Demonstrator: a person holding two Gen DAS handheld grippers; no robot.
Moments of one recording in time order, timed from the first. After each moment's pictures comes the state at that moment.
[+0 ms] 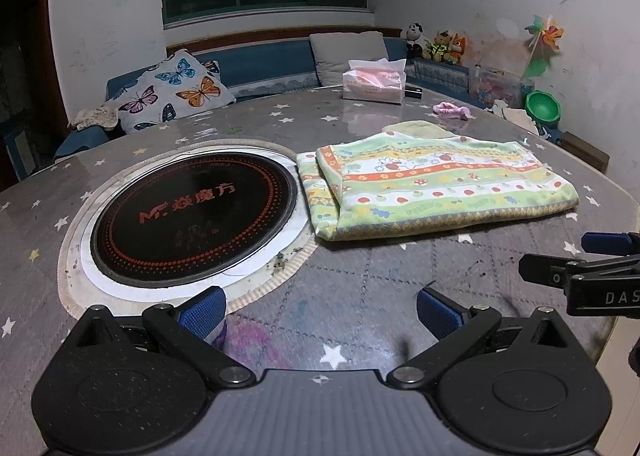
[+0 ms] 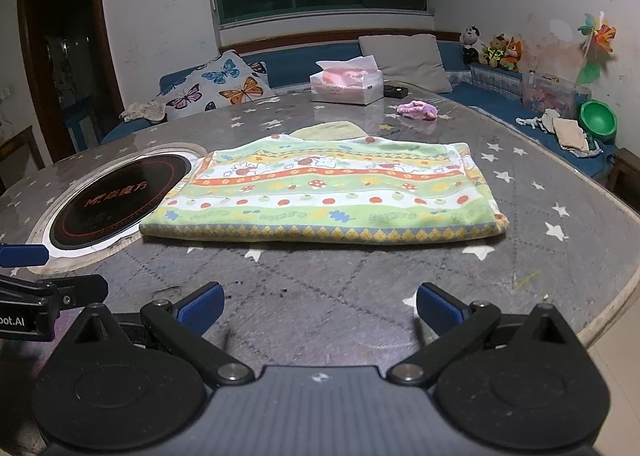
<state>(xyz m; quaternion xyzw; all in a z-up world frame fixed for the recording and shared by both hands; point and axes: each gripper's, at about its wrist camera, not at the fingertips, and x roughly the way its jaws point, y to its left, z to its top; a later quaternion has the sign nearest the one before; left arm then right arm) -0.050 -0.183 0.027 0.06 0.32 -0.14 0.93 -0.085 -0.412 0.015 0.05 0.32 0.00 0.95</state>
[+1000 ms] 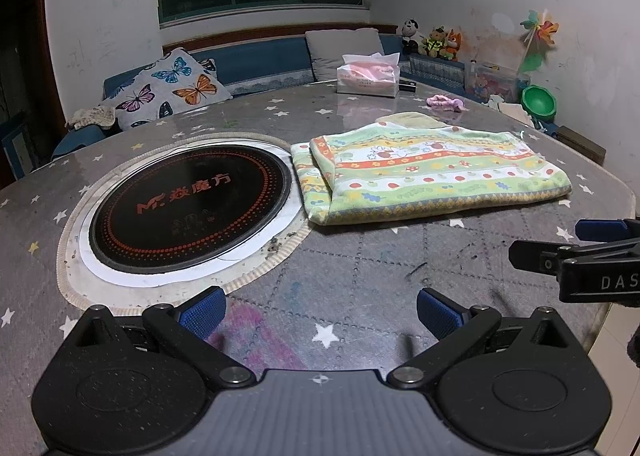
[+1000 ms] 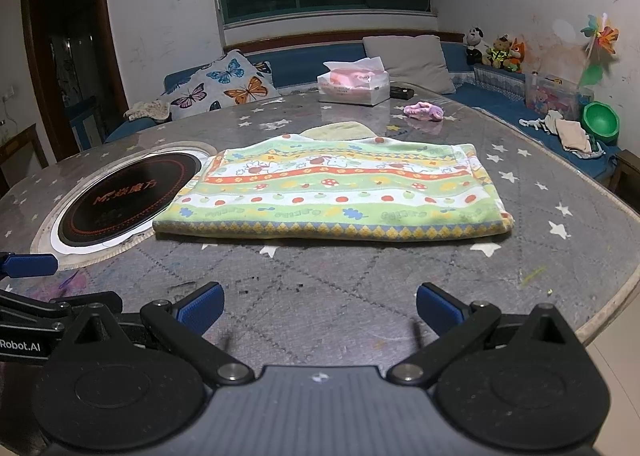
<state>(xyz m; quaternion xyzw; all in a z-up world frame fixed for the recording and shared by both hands) -0.059 -0.183 0.023 0.06 0.33 -0.14 0.93 -0.090 -0.405 0.018 0.05 0.32 0.01 0.95</state>
